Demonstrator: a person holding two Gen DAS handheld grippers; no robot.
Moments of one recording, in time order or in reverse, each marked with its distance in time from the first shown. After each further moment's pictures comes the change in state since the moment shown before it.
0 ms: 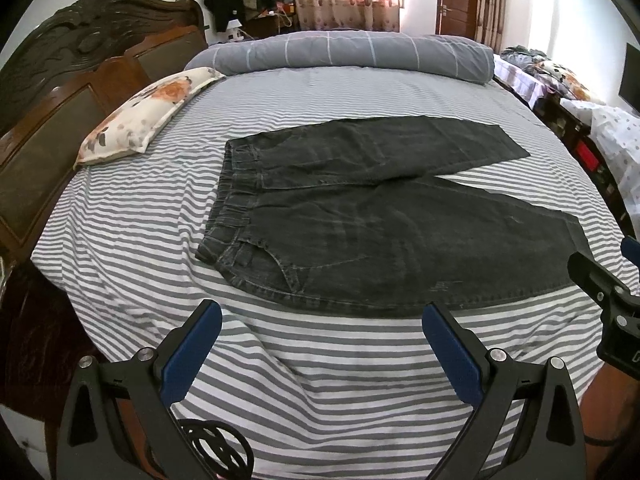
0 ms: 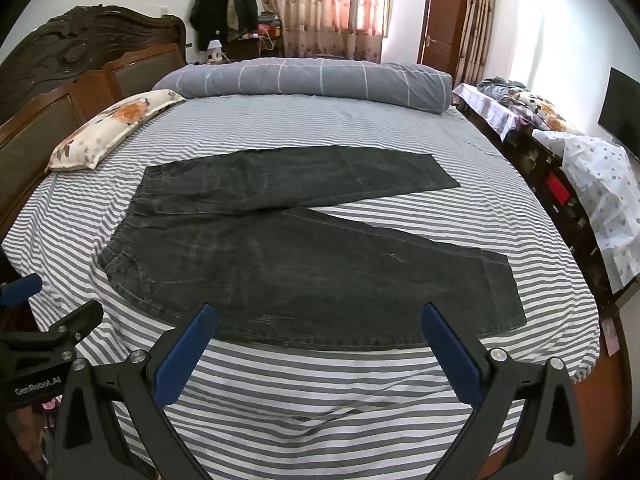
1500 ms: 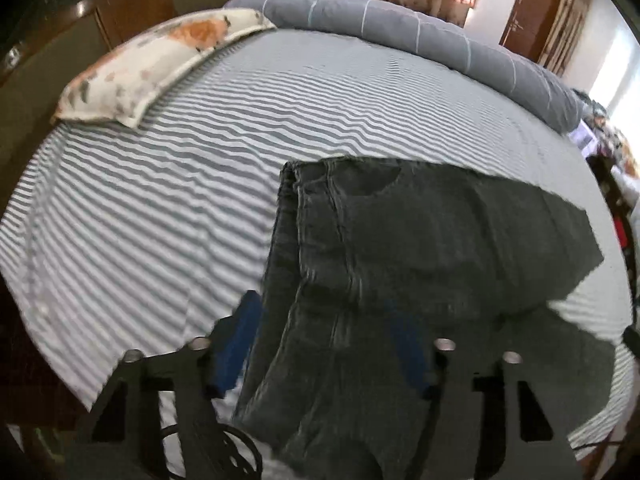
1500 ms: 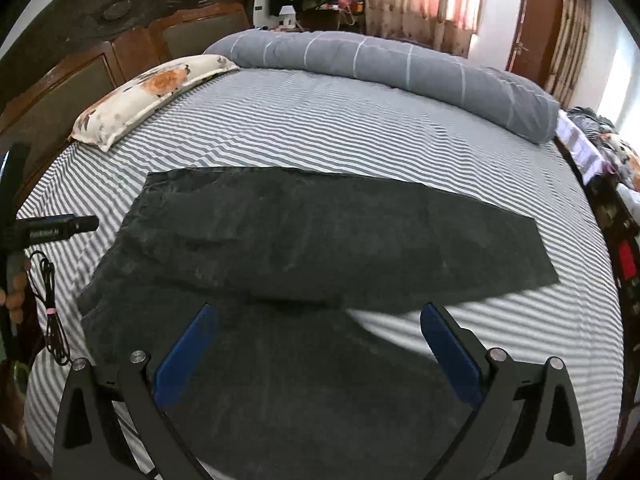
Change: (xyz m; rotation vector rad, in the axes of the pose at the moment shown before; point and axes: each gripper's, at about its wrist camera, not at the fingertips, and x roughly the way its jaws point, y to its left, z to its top) left arm 0.216 0.163 0.168 -0.243 0.144 -0.032; right arm 0.198 0.032 0.160 -0.212 0.104 0.219
